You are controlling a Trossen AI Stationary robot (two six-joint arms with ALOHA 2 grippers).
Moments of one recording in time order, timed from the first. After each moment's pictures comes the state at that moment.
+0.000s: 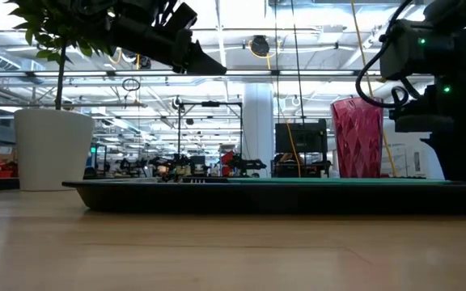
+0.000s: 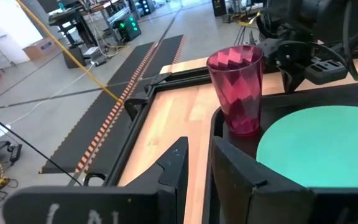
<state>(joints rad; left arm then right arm) 0.32 1.39 0.83 0.32 0.10 0.34 0.11 1.17 0.51 -0.88 0.13 1.31</state>
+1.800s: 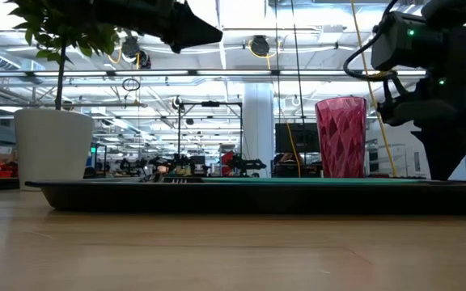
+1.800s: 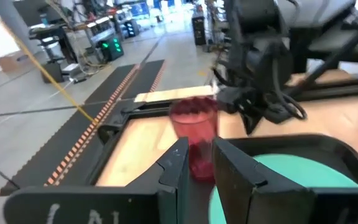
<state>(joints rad) 0.22 1.27 0.83 0.28 0.10 0.22 0.08 1.16 0.52 -0.80 0.07 1.05</state>
